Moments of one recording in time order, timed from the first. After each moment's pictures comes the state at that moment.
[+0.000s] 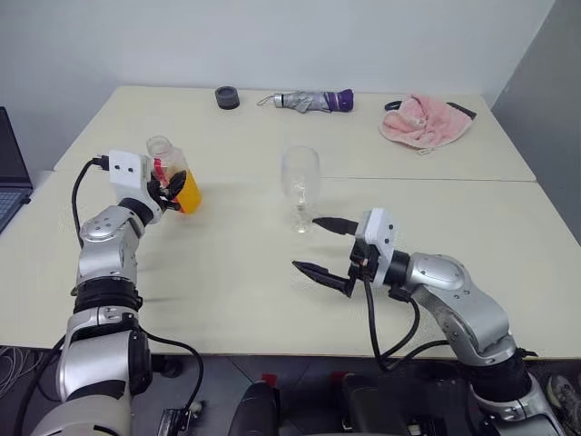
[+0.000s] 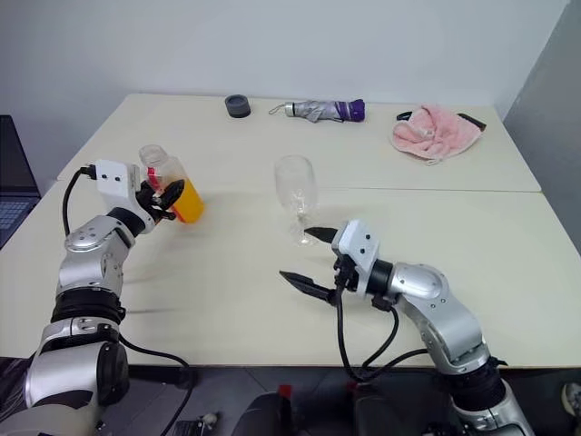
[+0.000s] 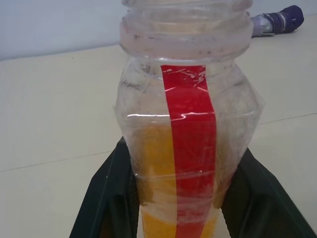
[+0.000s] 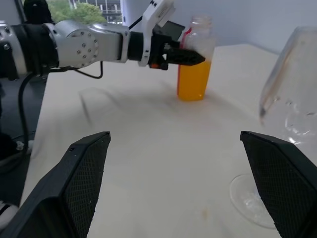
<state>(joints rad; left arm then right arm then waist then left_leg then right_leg) -0.72 0.59 0.26 0.74 -0.20 0.04 -0.53 -0.35 -0.35 0.23 -0.44 0.34 0.47 0.70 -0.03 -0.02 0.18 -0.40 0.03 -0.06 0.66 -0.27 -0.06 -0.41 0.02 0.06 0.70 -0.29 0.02</state>
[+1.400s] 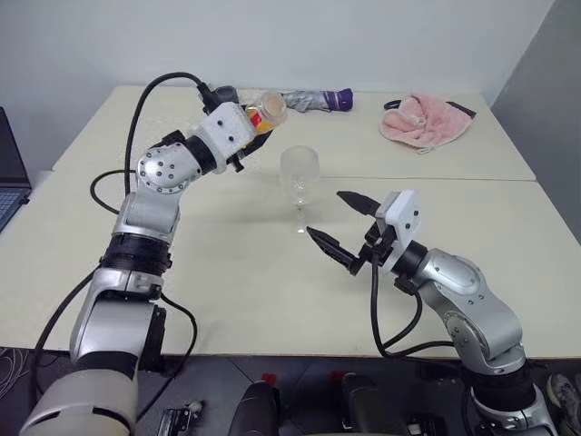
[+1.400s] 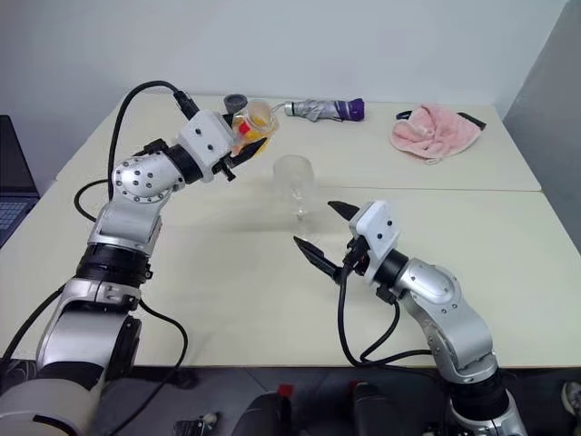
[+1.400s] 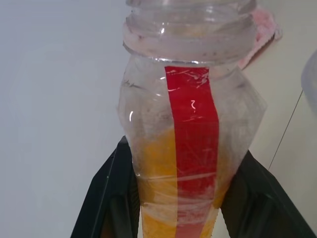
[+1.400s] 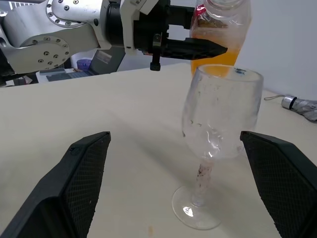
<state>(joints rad) -0.96 0.59 -0.12 0.58 0.13 -0.35 -0.62 -0.30 -0.33 0.15 -0.54 0.34 0.50 0.52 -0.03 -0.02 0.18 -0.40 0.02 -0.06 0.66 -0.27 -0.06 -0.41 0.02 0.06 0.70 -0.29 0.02</state>
